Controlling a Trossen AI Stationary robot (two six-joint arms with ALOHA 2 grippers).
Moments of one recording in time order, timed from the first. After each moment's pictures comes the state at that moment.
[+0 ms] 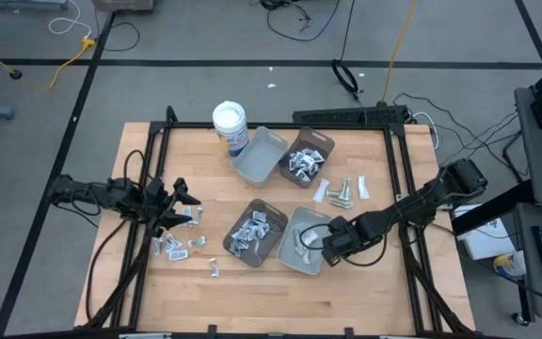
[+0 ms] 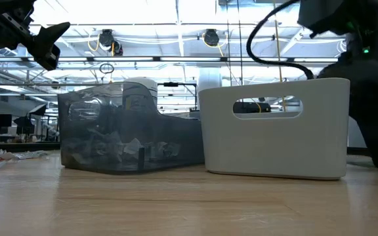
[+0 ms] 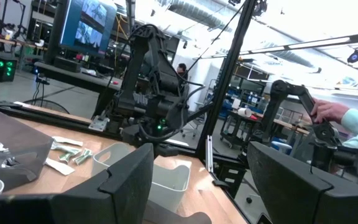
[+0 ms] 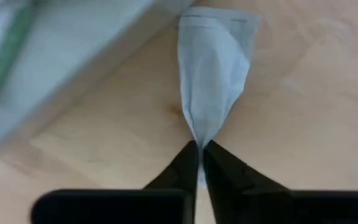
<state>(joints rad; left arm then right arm) -0.20 0.01 0.02 0.21 0.02 -0.32 0.41 1.56 0.80 -0.65 -0.06 1.42</state>
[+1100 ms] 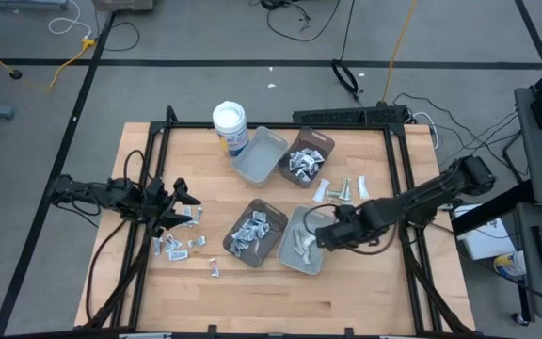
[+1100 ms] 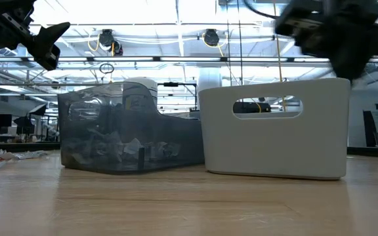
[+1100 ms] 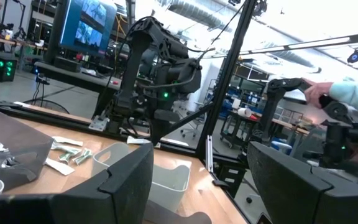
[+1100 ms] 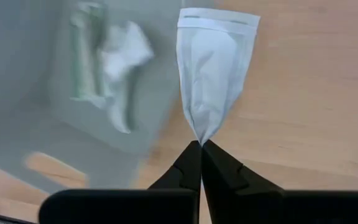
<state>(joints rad) -0.20 0.01 0.02 0.21 0.02 -0.32 0.37 1.48 1.08 -0.94 -0.03 1.89</state>
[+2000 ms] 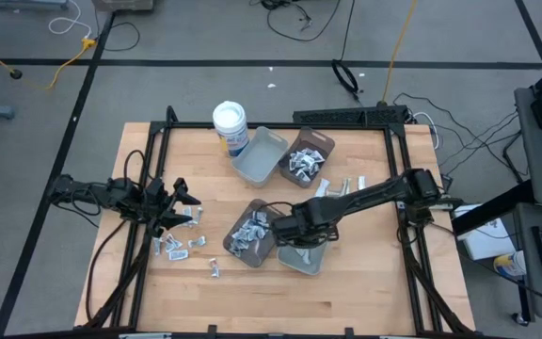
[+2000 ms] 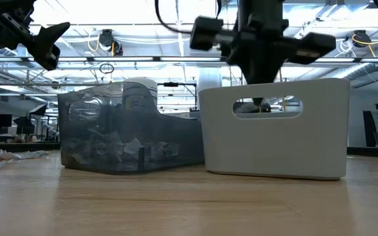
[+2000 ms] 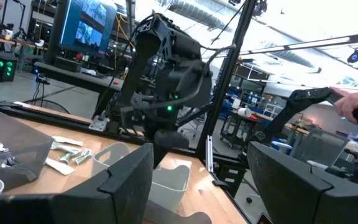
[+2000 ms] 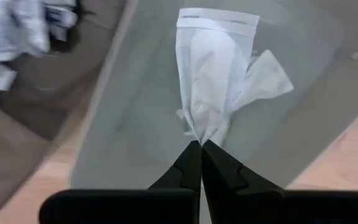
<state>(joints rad) -0.20 0.01 0.02 0.21 0.02 -0.32 0.22 1.94 1.58 -1.10 -0.08 1.69</state>
